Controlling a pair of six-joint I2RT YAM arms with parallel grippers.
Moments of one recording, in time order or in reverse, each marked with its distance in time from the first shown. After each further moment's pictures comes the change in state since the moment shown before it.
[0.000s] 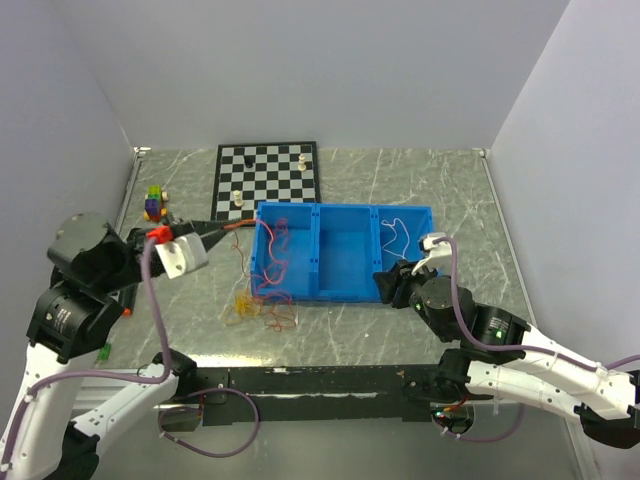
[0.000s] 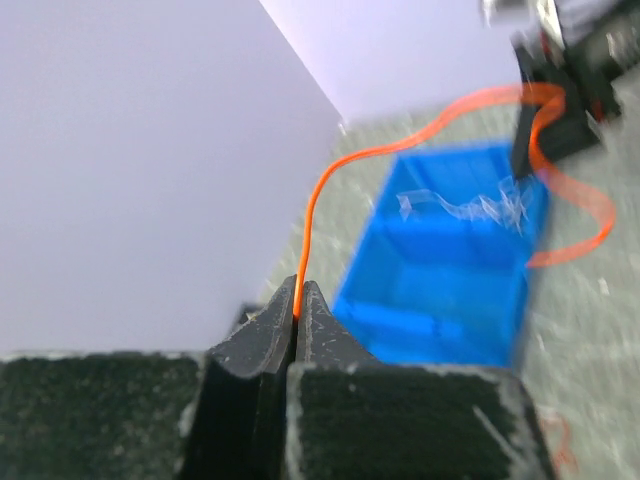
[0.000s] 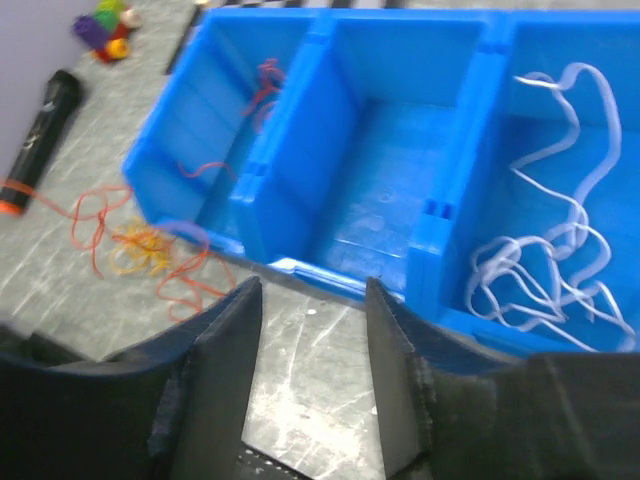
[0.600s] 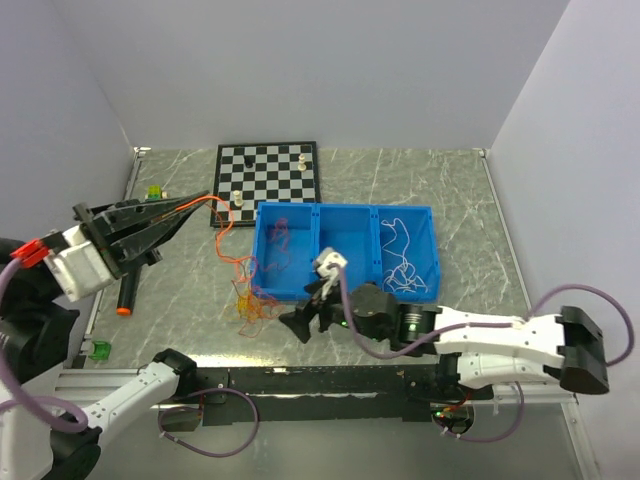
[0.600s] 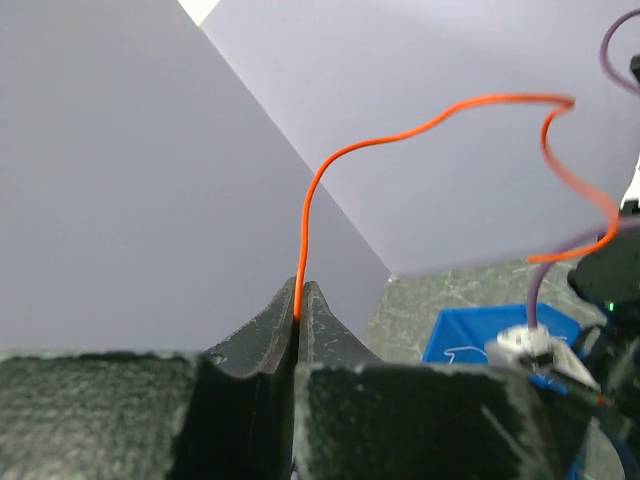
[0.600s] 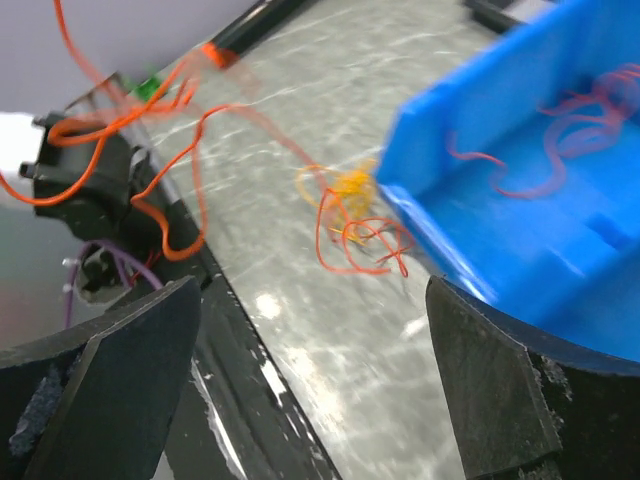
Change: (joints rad) left arm 0.000 0.071 0.316 0.224 0.078 -0.233; right arm 0.199 0.430 -0.024 0.625 -0.349 -0.239
